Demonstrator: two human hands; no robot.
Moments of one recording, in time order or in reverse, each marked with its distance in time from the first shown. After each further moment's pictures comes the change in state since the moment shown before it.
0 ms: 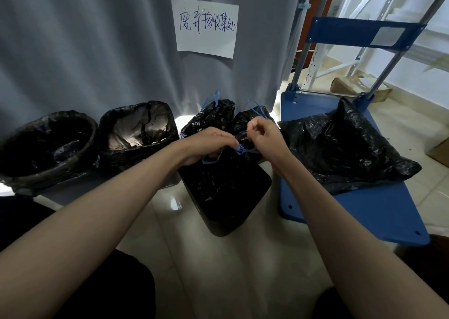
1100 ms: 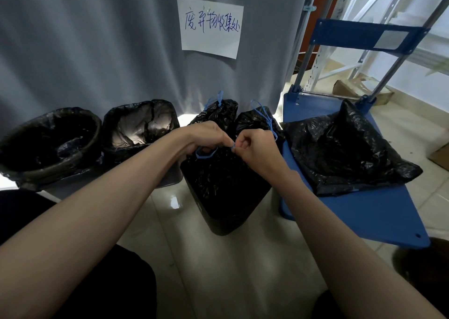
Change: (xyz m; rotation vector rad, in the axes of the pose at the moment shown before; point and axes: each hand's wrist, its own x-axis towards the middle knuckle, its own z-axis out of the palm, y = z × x) left_hand 0.001 0.006 -0.019 0.159 0.030 -0.129; right_hand -0.018 -0.007 0.018 -0.433 -0.072 -0.113
